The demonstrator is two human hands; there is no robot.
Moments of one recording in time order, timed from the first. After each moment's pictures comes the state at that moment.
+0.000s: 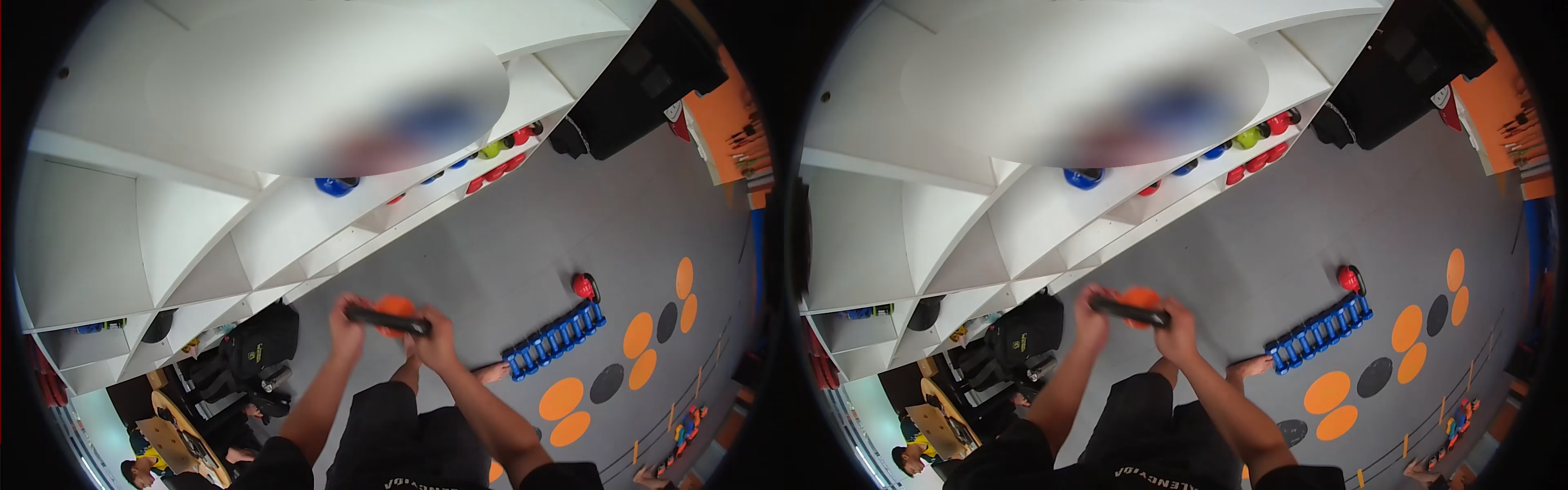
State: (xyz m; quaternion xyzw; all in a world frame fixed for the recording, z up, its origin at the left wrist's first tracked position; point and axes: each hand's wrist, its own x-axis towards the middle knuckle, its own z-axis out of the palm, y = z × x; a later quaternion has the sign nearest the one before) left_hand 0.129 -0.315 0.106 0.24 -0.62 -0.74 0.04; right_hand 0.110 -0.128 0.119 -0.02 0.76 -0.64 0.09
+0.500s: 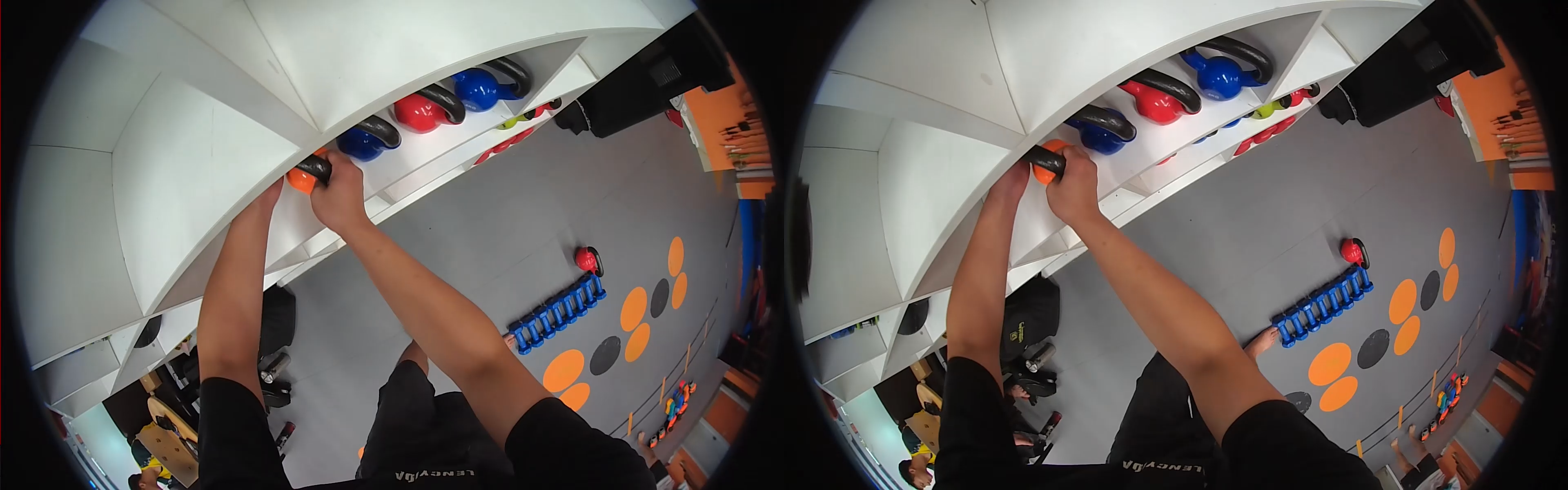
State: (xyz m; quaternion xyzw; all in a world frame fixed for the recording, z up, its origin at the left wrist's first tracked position) left_hand -0.100 -0.575 0.110 0.23 -0.46 -0.84 0.16; right_hand -0.061 -0.379 0.156 -0.04 0.72 -0.69 -0.01
